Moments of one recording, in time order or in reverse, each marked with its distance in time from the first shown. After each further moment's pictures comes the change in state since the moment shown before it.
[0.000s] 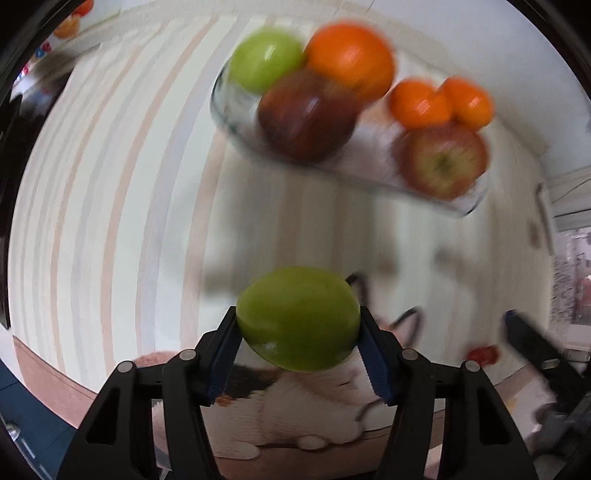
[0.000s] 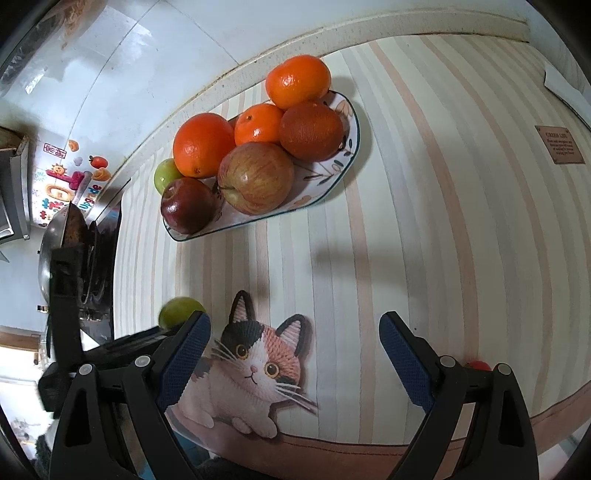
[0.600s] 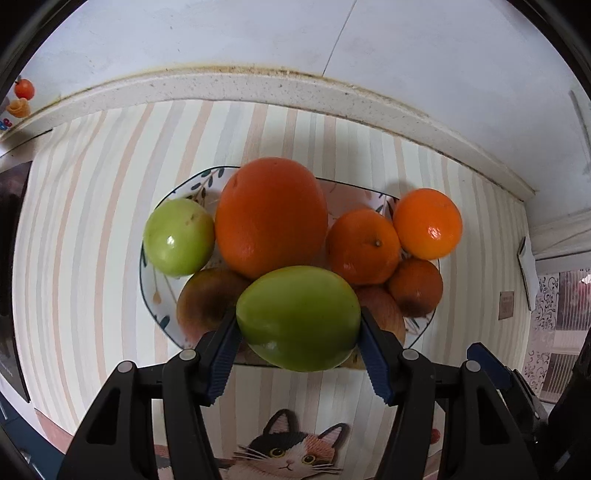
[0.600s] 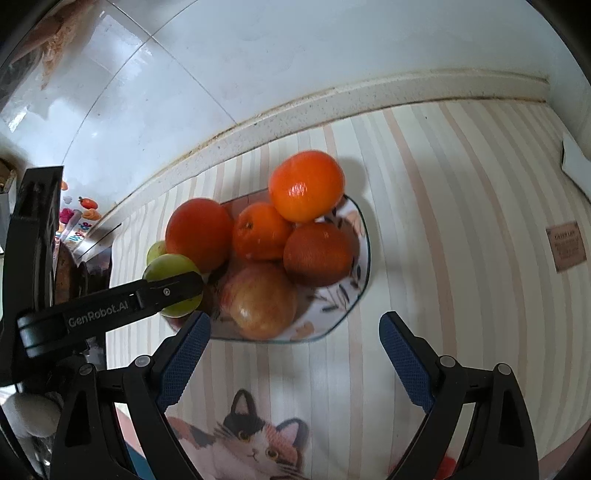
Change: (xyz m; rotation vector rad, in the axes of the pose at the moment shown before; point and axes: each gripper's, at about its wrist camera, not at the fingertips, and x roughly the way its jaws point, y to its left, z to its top) left arm -0.013 -0.038 0.127 0.033 -0.017 -0.020; right arm 0.001 0.016 0.093 -0.027 -0.106 -0.065
